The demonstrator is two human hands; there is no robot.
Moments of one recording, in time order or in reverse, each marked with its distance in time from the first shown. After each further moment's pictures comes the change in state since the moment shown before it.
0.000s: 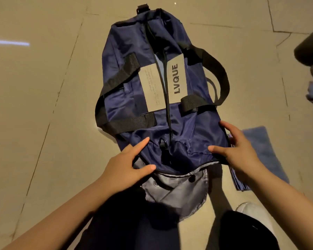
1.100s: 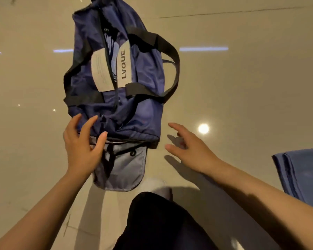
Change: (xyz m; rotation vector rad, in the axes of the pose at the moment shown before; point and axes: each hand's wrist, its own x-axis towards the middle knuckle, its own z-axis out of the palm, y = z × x) left_hand -0.003 -0.088 -0.115 0.255 0.801 -0.173; right_hand 0.038 -0.041 0.143 -0.286 -0.591 -0.327
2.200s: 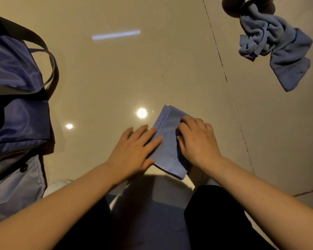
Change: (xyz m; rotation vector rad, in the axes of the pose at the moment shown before) left_hand -0.111 0.225 0.167 0.223 -0.636 1.242; right_hand -0.167 0.141 -0.111 -0.892 0.534 0.261
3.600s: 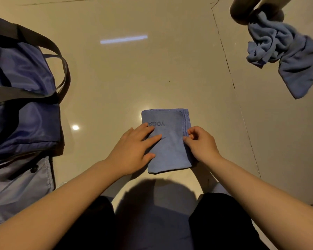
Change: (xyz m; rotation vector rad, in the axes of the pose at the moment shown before) left_hand 0.001 -0.021 -0.012 -0.237 -0.033 -0.123; right_hand 0.019 -0.001 0.010 0.796 -0.121 0.525
